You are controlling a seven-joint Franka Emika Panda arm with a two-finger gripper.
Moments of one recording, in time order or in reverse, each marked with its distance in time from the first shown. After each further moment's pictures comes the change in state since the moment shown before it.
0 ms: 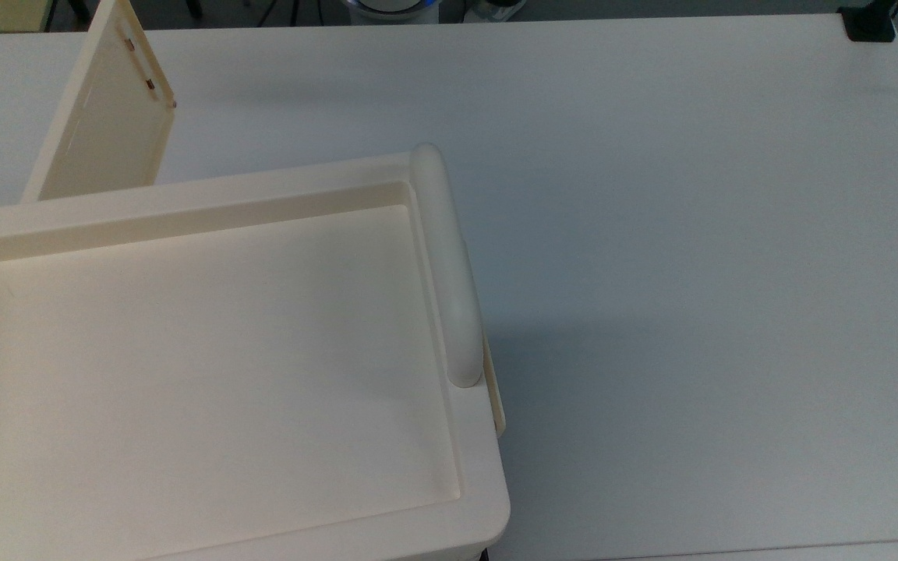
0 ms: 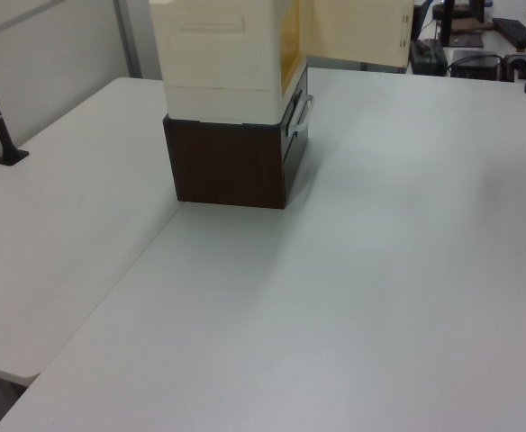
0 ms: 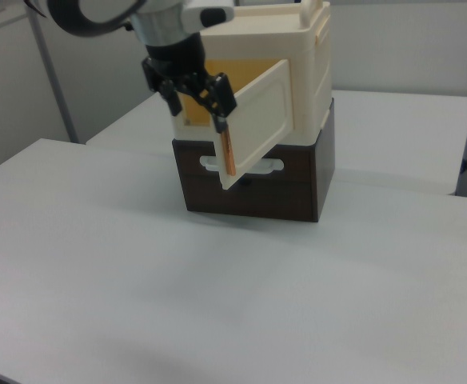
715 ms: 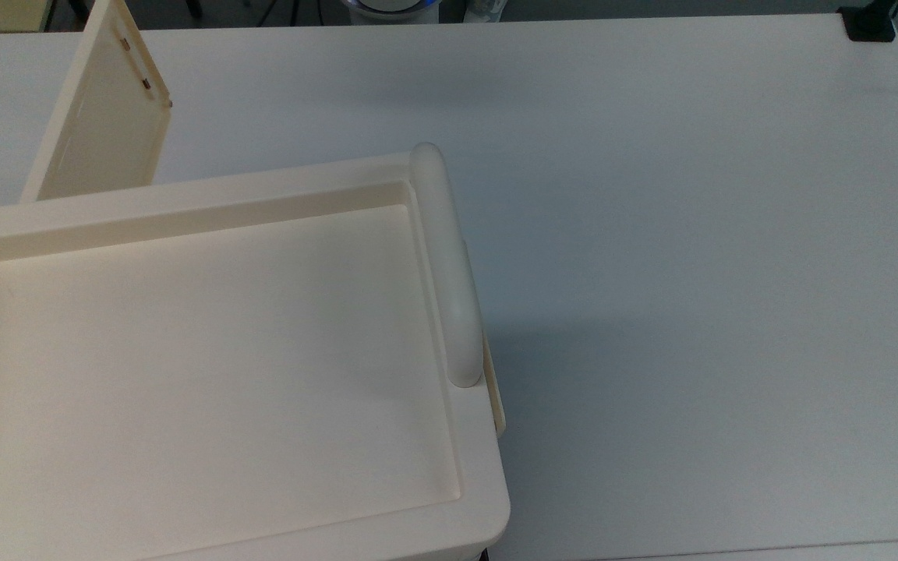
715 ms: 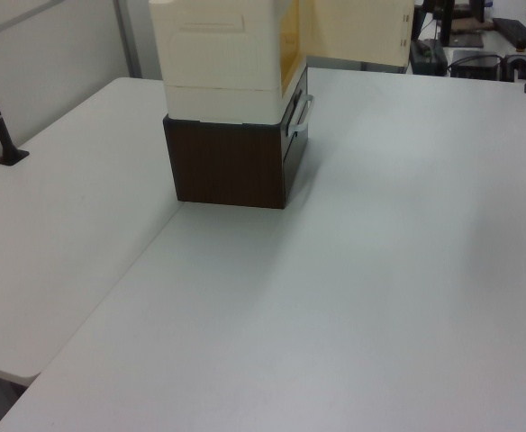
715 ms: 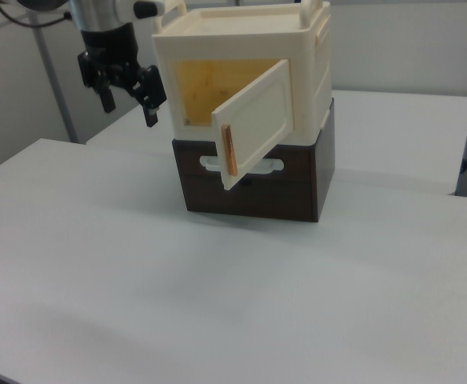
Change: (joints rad) arm 0.133 -0.002 0.106 0.031 -0.060 -0.170 0.158
